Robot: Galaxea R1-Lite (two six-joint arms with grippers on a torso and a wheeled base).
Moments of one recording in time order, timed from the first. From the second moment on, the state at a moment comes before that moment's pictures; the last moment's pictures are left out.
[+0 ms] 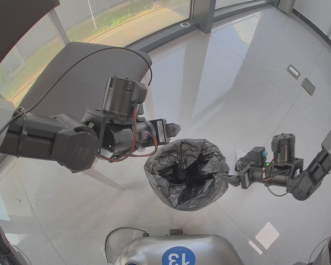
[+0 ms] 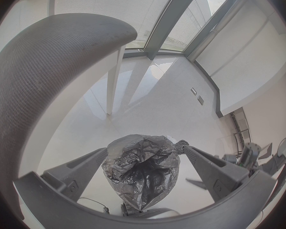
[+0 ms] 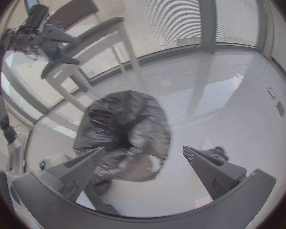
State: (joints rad) left arm -0.64 1.91 -1.28 -0.15 0.14 -0.42; right arm 0.30 2.01 -0.63 -0.88 0.28 -0.17
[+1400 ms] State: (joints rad) left arm -0.68 1.83 -1.23 -0.15 0.14 -0.36; right arm -0.05 2.44 -1.10 -0.70 0.27 -0.29
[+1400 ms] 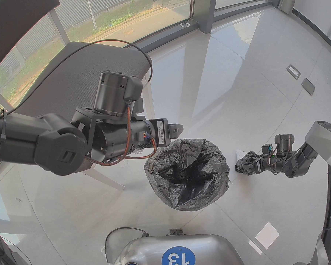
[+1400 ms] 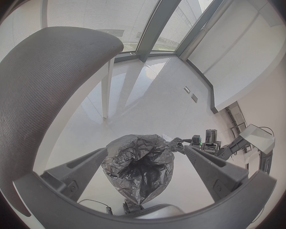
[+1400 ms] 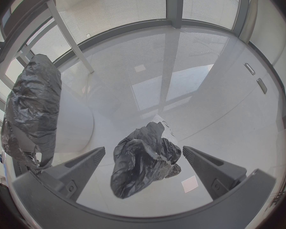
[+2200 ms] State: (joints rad) left arm -0.70 1.83 -1.22 -0.14 0.16 -0.37; right arm -0.06 2.39 -1.02 -0.69 0.27 -0.30
